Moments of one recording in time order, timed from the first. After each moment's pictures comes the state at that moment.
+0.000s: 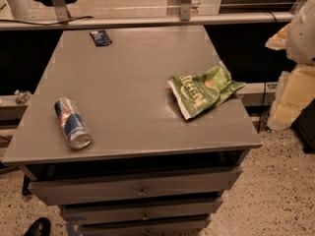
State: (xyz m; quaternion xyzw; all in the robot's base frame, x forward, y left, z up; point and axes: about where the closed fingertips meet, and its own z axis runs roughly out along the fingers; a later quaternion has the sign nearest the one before) arm 0.438 -0.217 0.976 -0.60 0.78 -0.03 0.16
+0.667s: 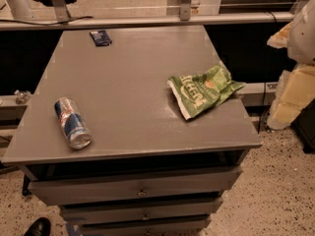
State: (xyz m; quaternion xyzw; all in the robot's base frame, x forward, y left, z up) arm 0.440 -0.218 0.978 -0.60 0.78 -0.04 0.17
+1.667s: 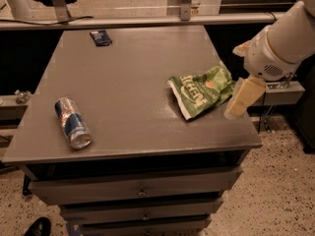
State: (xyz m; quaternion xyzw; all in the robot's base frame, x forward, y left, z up) arm 0.528 -0.190 0.907 -0.60 0.76 -0.01 0.25
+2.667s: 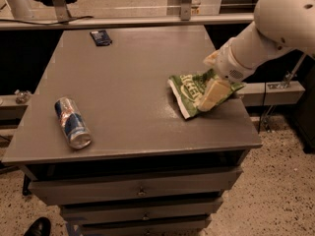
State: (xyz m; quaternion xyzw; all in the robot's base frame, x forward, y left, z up) arm 0.596 -0.149 0.852 -0.62 0.73 0.03 0.28
